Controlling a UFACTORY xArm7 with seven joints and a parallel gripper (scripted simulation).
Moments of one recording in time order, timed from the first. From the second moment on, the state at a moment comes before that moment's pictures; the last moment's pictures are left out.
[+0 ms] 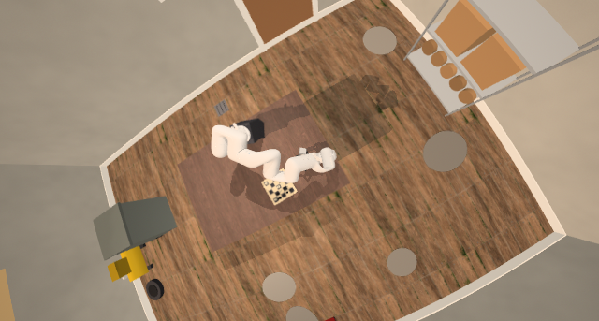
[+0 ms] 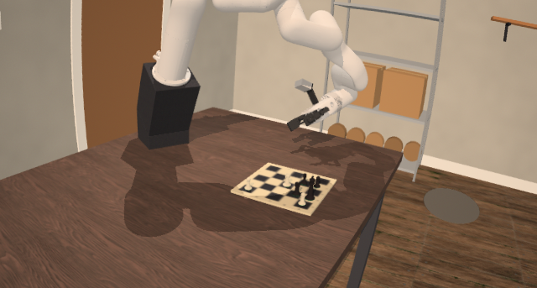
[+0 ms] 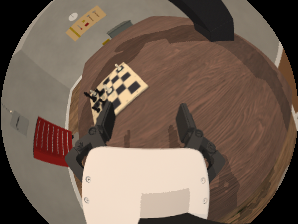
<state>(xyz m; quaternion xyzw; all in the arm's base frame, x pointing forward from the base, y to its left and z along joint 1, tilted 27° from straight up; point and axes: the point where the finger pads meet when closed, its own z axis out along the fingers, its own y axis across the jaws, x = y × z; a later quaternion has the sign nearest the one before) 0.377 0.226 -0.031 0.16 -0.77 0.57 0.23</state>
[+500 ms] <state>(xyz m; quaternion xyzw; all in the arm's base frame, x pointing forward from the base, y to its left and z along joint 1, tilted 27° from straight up) 0.405 0.188 -0.025 0.28 -0.64 0.64 0.32</state>
